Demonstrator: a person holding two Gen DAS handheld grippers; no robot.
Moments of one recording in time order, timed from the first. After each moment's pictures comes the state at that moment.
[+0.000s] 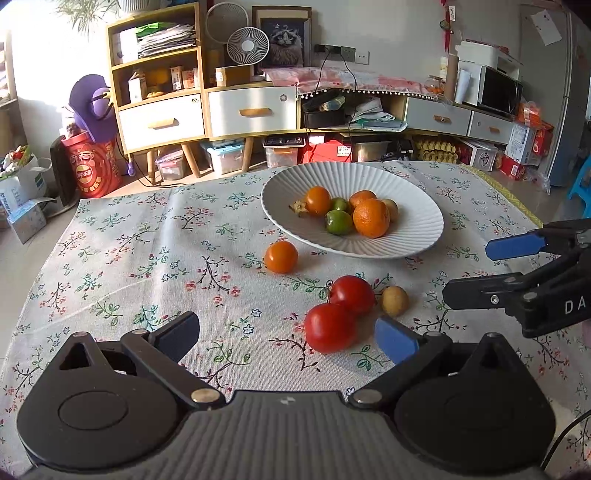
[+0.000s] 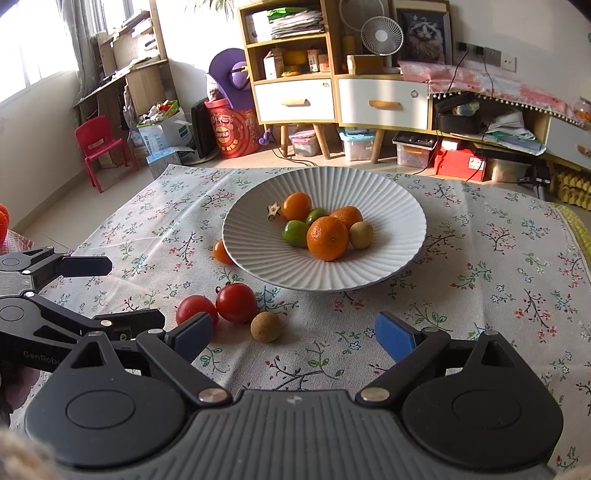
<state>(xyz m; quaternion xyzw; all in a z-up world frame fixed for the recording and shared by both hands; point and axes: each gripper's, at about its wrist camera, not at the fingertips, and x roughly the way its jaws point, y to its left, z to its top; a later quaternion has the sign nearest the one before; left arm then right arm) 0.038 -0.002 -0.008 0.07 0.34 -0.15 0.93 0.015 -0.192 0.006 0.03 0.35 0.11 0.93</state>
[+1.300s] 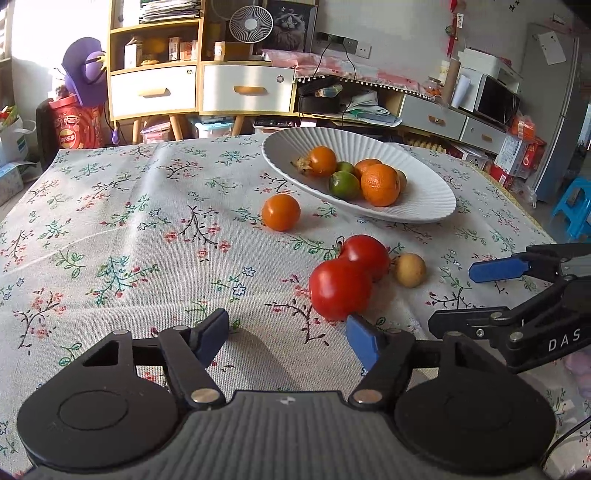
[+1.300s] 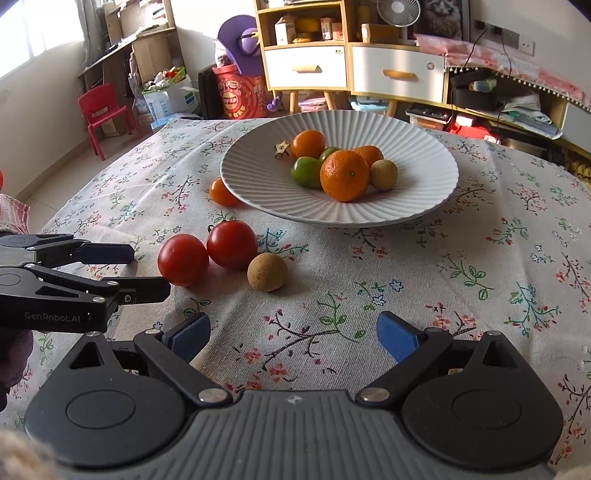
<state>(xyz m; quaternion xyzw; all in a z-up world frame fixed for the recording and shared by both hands) 0.049 0.009 -0.046 0.01 0.36 -0.18 0.92 0.020 -0.182 -0.032 0.01 0.39 0.13 0.91</state>
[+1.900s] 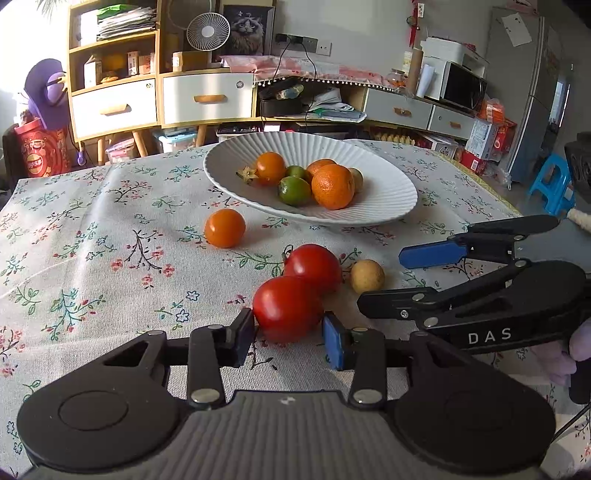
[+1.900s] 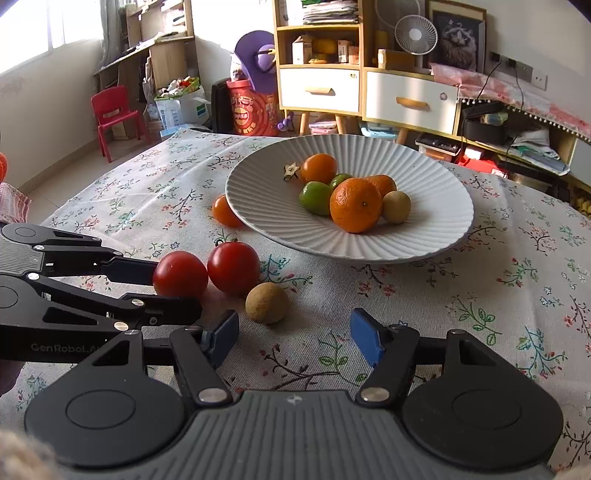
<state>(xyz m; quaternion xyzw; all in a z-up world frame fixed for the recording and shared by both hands) 0.053 -0.015 -0.045 0.04 0.35 -0.22 0.91 0.032 -0.175 -0.033 -0.03 0.35 0.14 0.93</state>
